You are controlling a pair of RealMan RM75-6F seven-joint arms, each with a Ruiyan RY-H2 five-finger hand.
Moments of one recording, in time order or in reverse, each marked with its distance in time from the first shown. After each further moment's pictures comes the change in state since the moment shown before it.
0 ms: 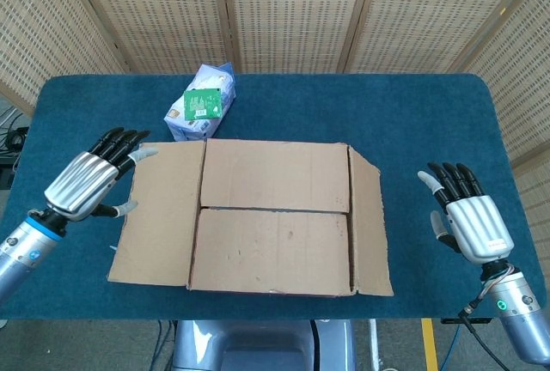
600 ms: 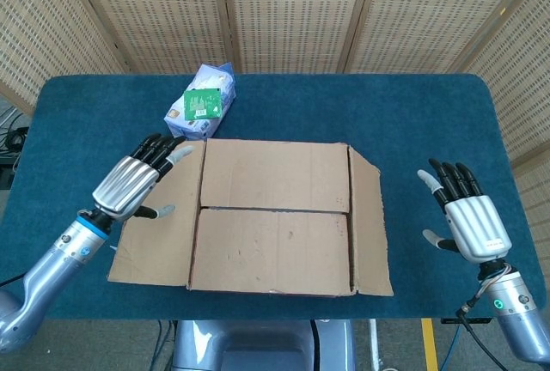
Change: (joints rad) left arm -0.060 -0.202 -0.055 -0.012 -0.155 -0.055 0.208; right arm -0.001 -0.028 0.005 0.021 0.005 0.010 -0.017
